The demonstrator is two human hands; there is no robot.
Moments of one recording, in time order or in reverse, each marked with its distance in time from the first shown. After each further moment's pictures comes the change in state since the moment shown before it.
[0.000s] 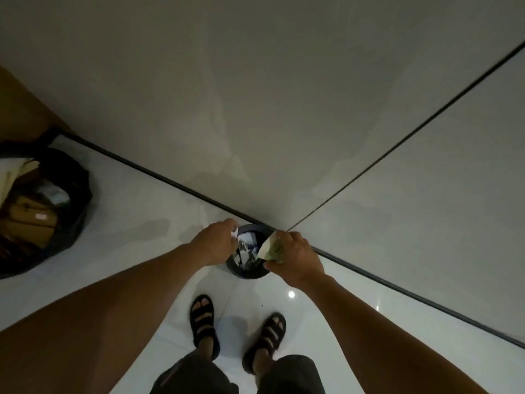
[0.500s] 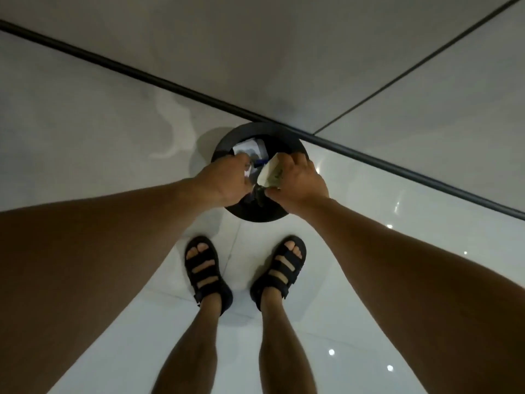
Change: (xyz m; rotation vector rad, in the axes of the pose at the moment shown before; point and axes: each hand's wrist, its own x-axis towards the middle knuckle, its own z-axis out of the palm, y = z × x) left_hand 0.245 -0.127 0.223 0.134 -0.194 0.006; right_hand 0.229 0.135 0.270 -0.043 -0.028 0.093
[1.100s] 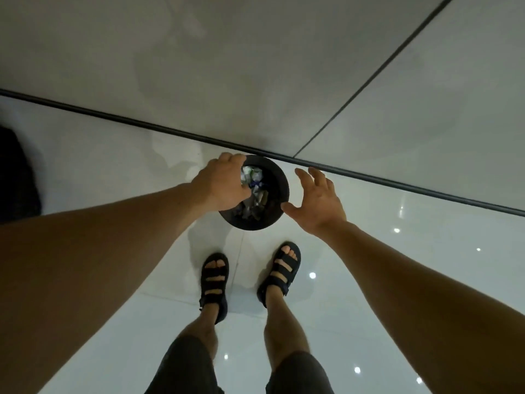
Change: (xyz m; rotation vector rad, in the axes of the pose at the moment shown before) left_hand -0.076 0.072 -0.092 0.140 0.065 0.074; right_hand -0.102 0.011 -0.106 0.173 0.058 0.139
